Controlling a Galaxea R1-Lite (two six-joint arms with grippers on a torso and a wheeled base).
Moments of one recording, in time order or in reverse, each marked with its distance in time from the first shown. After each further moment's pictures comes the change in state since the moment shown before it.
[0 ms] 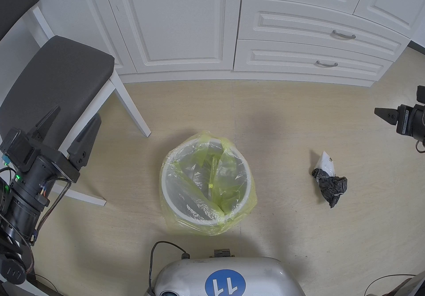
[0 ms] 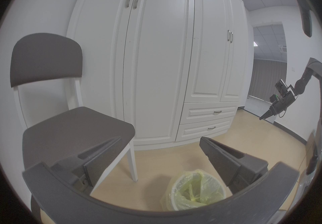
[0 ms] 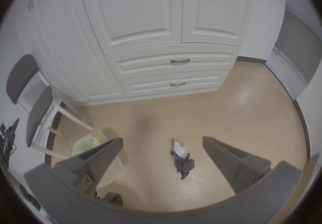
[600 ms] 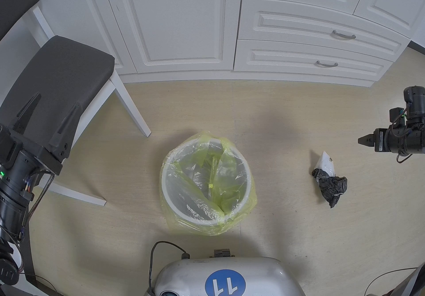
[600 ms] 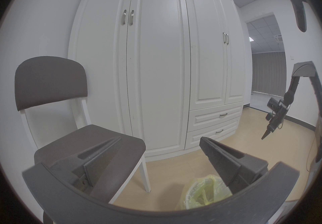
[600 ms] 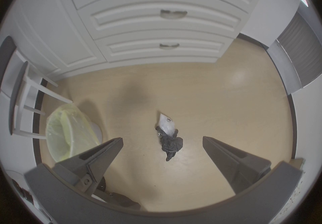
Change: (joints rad) left arm 0.037 -0.087 -0.009 0.005 -0.003 0.110; right arm -0.110 0.329 -0.076 0.055 0.013 -0.094
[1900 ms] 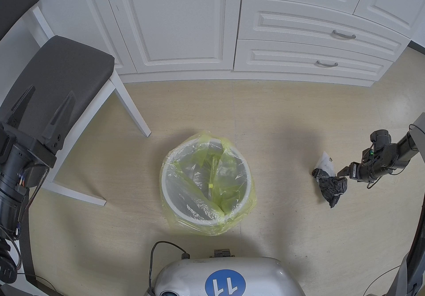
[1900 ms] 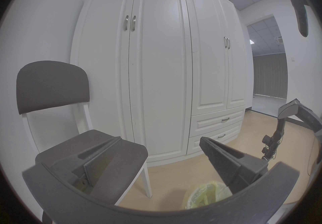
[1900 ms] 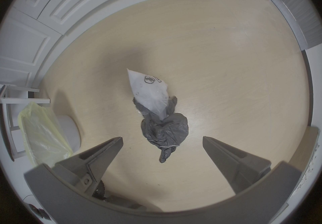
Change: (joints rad) left arm 0.007 -0.017 -0.021 -0.011 0.001 0.003; right arm -0.162 0.684 -0.261 -0.090 0.194 0.074
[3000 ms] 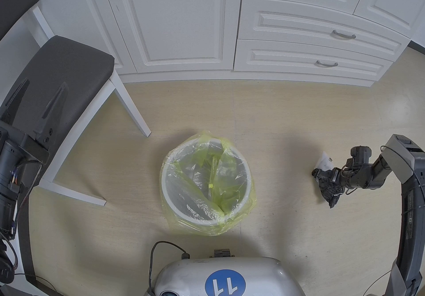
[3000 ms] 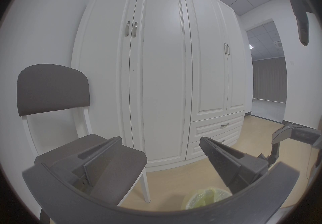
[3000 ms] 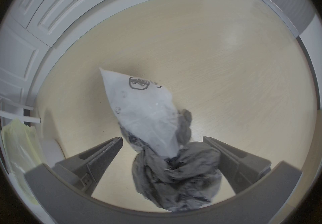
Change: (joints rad) left arm -0.011 -0.033 -0.016 0.002 -0.003 -0.006; right arm 0.066 0.309 -0.107 -0.401 -0.059 0.189
